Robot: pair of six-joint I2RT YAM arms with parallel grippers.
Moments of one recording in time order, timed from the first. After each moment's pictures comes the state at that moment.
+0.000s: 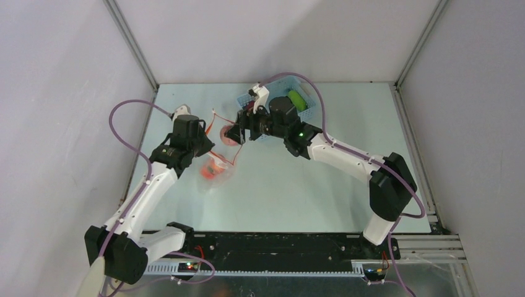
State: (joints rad) left arm -0.28 1.09 0.94 -0.54 -0.20 -0.68; right arm 0.83 1.72 1.41 0.13 -0.31 0.42
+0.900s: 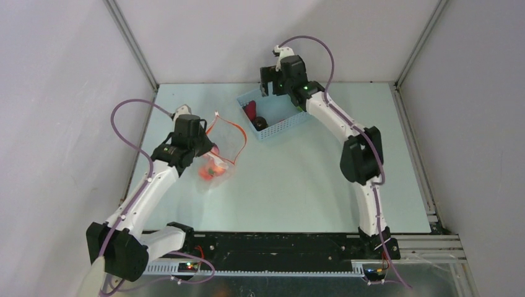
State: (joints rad) left arm -0.28 1.11 0.94 -0.54 -0.21 -0.68; right arm 0.55 2.10 1.99 -0.26 0.00 0.24
